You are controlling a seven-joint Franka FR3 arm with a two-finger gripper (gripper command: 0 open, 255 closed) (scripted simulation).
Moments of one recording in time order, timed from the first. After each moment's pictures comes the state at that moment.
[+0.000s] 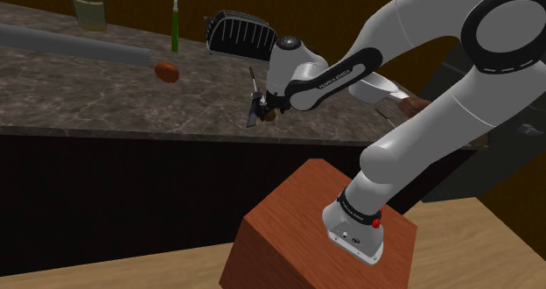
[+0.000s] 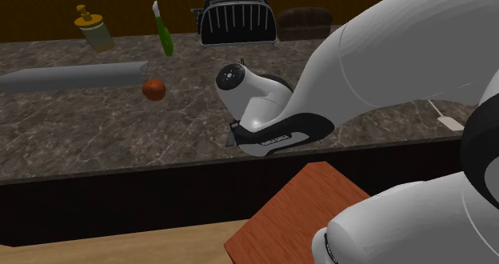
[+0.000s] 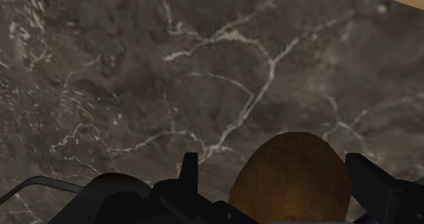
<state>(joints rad) -0.36 -0.21 0.35 -2.65 -0.52 2.53 0.71</state>
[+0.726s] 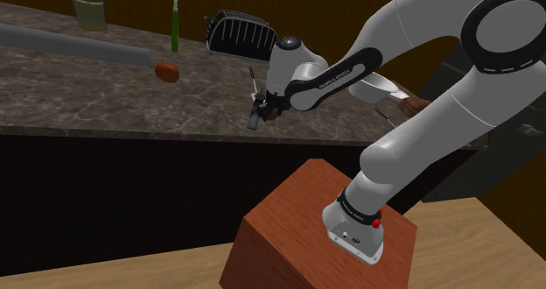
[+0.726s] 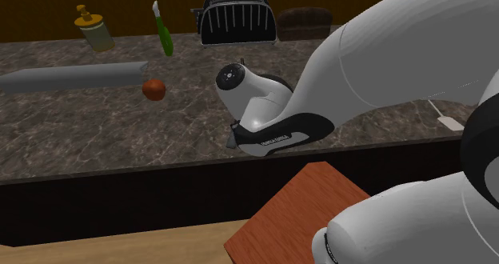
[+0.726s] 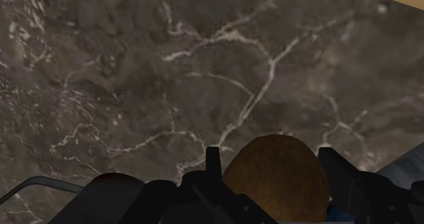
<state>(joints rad) -0.36 -0.21 0.35 -2.65 -0.52 2.53 0.71</state>
